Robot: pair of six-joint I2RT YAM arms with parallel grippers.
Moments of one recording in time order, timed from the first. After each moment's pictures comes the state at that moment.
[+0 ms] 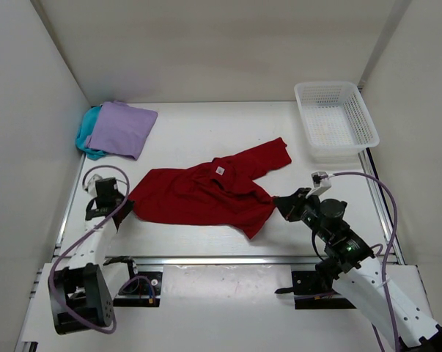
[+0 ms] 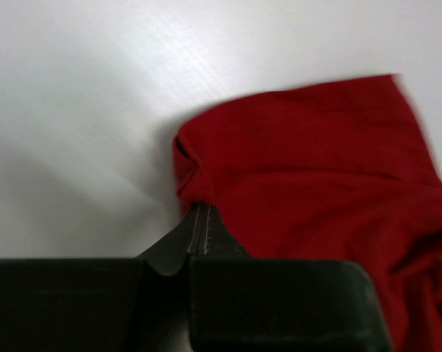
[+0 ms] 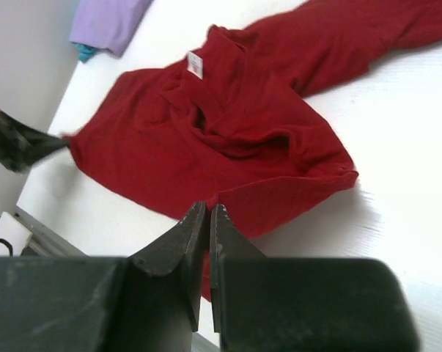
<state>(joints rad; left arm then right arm) 0.19 1.00 0.39 -0.26 -0.11 -0.73 0.52 0.42 0.33 -0.15 -0.05 0.61</state>
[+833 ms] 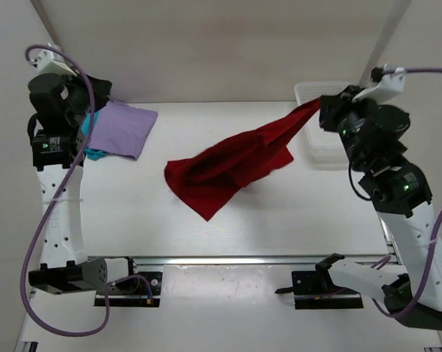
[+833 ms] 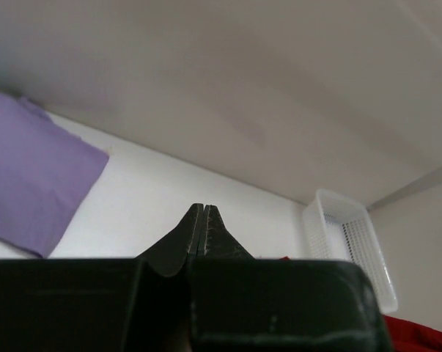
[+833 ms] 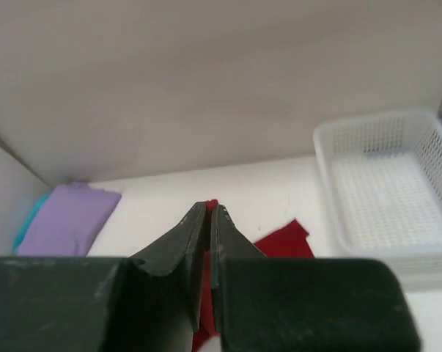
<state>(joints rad) 0.09 1.27 1.69 -0.51 0.14 -0.54 0.51 1.03 1.59 -0.55 0.43 0.29</state>
